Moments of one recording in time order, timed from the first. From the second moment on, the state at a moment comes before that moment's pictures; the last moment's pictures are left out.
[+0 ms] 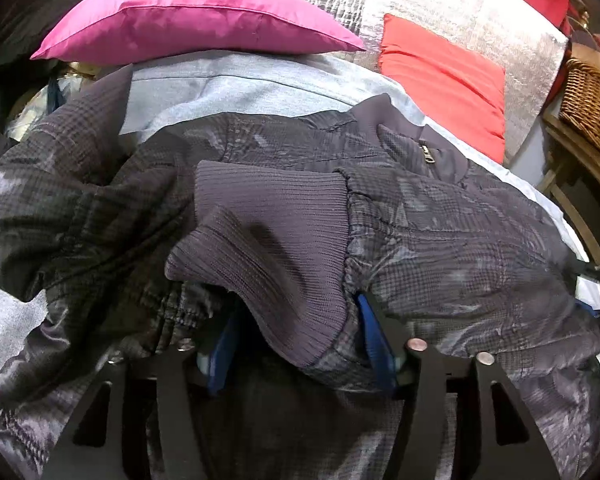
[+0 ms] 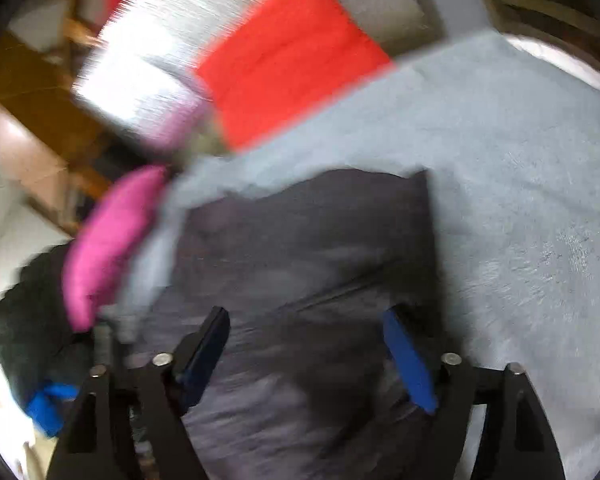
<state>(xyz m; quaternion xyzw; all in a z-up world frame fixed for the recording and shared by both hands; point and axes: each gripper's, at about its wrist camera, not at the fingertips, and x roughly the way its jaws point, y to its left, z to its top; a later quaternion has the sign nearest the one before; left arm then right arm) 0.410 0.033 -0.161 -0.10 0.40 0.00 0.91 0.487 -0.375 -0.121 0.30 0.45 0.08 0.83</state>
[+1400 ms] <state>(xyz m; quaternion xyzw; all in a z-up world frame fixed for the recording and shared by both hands) 0.428 0.334 -0.053 0.05 0.37 0.26 0.89 0.292 -0.249 -0.120 0.12 0.39 0.16 0.90</state>
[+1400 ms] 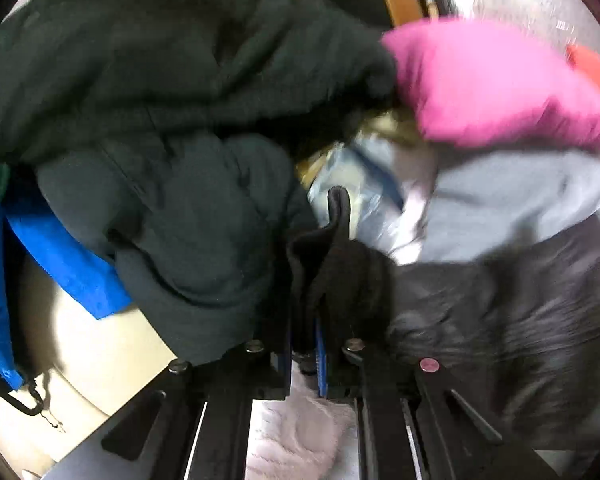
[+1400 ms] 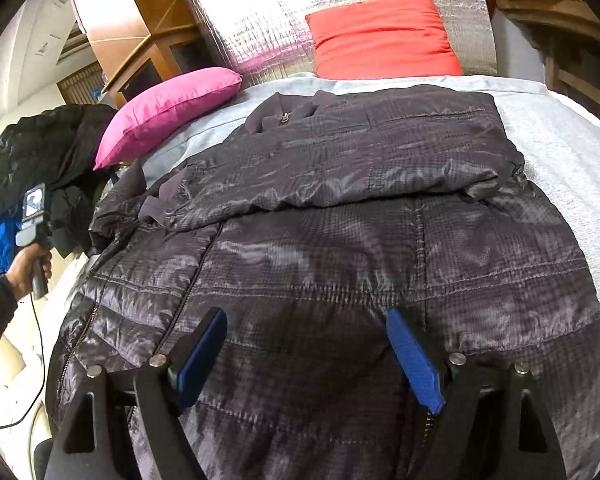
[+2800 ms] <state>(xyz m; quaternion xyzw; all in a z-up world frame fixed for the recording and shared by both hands) 0.352 0.080 -0.055 -0.03 0.36 0.04 0.93 0.300 -0.325 -0.117 0.39 0.37 0.19 0.82</state>
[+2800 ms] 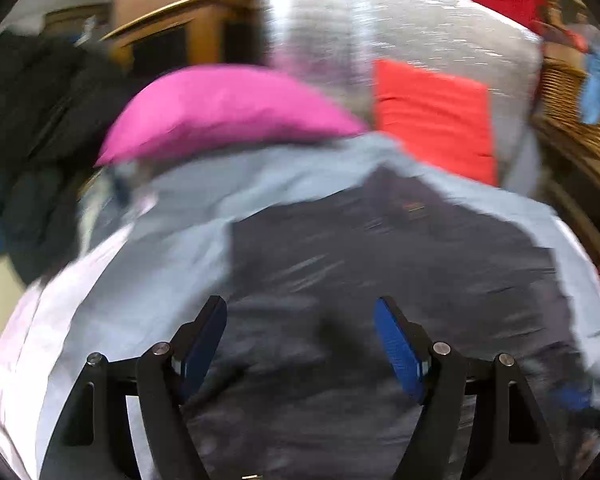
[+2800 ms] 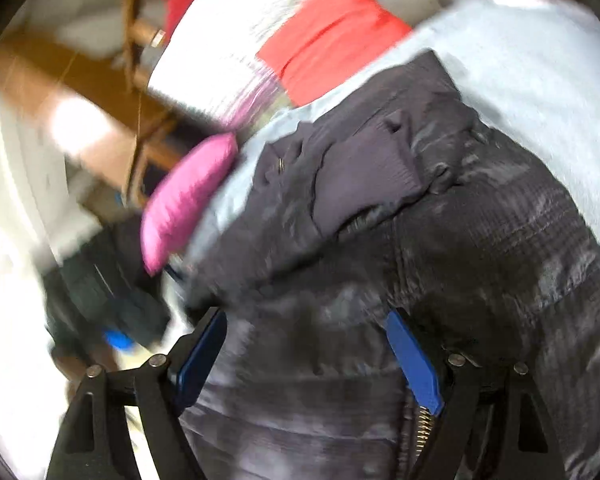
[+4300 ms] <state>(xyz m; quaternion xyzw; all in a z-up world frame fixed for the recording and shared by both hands) 0.383 0.155 -0.133 -0.24 0.43 0.05 0.87 0.412 -0.307 -0.104 0.21 0.41 0.04 0.89</state>
